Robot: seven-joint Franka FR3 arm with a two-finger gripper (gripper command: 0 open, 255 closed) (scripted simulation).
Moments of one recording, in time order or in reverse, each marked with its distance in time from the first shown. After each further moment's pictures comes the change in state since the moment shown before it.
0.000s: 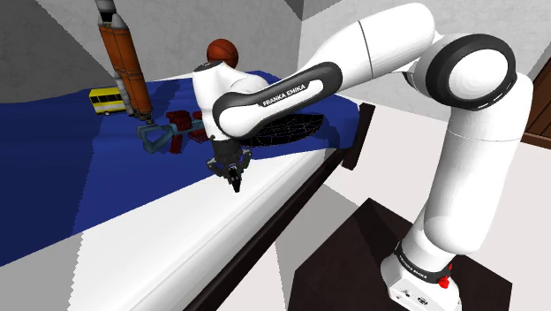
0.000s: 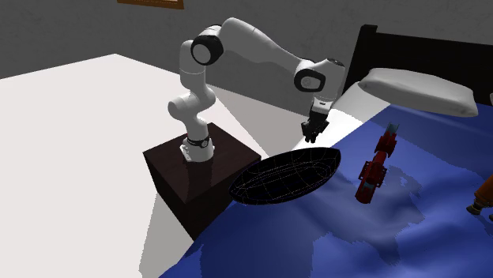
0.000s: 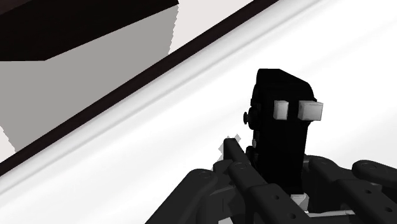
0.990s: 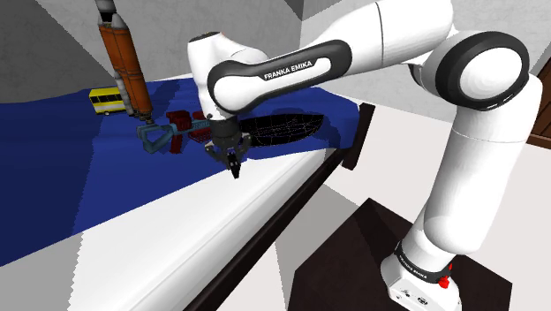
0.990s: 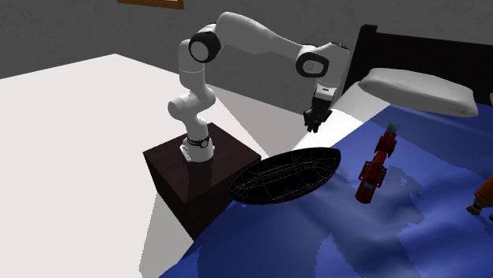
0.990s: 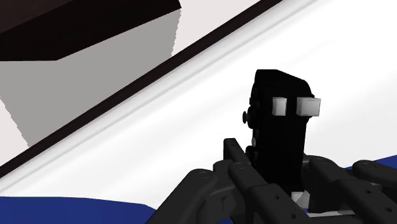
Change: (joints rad) arm -0.003 -0.039 0.007 0.100 0.026 -0.134 -0.024
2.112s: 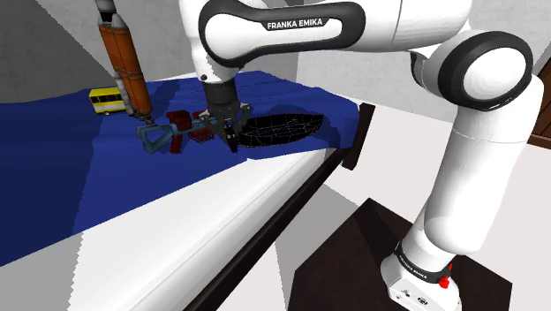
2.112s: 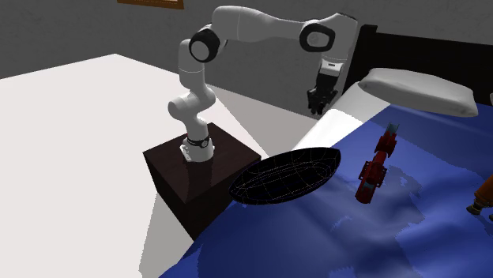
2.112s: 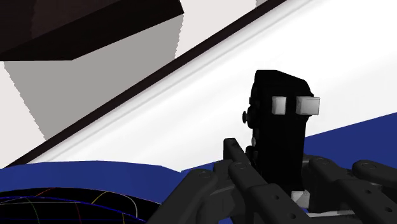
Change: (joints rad) arm 0.011 -0.005 0.007 0.224 0.008 -0.227 -0.017
